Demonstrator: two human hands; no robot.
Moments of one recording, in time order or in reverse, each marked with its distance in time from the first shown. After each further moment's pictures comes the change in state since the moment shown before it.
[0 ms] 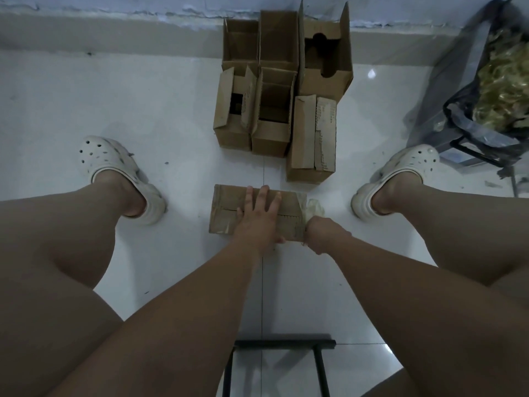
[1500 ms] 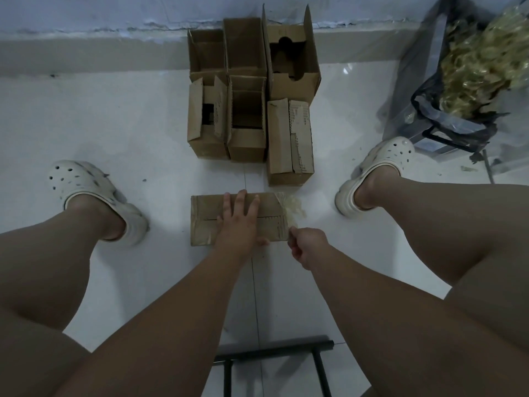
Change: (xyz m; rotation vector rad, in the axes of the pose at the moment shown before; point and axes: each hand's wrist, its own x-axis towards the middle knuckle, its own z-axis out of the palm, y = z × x) left_hand 0.009 -0.003 0.000 0.033 0.094 -0.003; right_hand 0.015 0.005 0.025 1.460 0.049 0.391
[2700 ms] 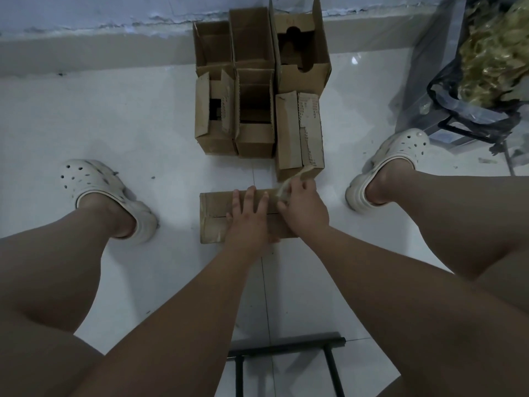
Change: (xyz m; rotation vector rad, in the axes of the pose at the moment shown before) left_hand -0.004 0.001 0.000 -0.022 0.003 0.013; right_hand -0.008 -0.031 0.028 -1.042 0.168 -1.020
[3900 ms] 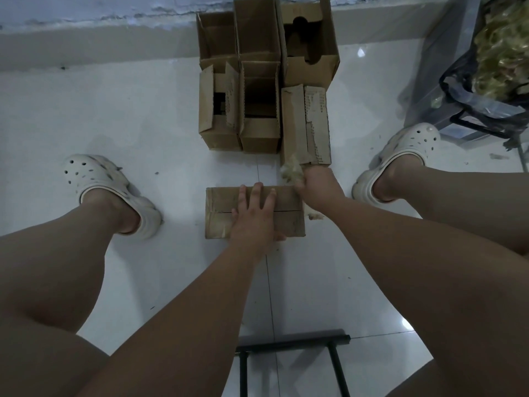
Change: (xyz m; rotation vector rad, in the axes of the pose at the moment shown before) left_hand 0.002 0.001 -0.002 0.045 -0.017 0.009; right_hand 0.034 0.006 -0.033 -0.017 -0.160 -0.061
